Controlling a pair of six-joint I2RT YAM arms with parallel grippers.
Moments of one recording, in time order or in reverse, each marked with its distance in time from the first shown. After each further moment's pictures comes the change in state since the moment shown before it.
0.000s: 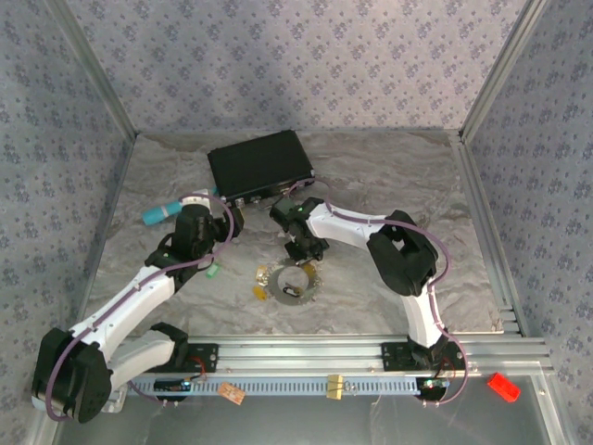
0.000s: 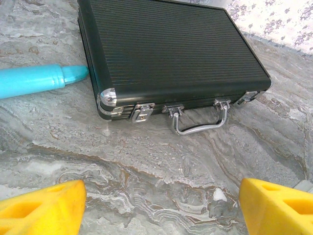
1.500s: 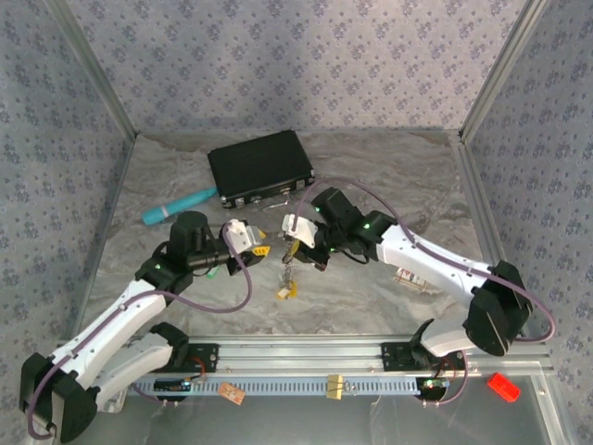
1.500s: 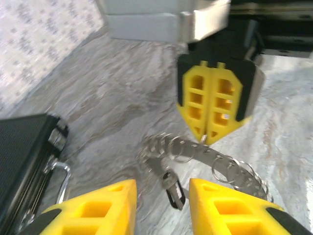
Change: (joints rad) left arm -0.111 -0.141 0.017 -0.072 0.739 1.009; right arm -0.037 -0.631 -0.381 0.385 -0.449 -0.768
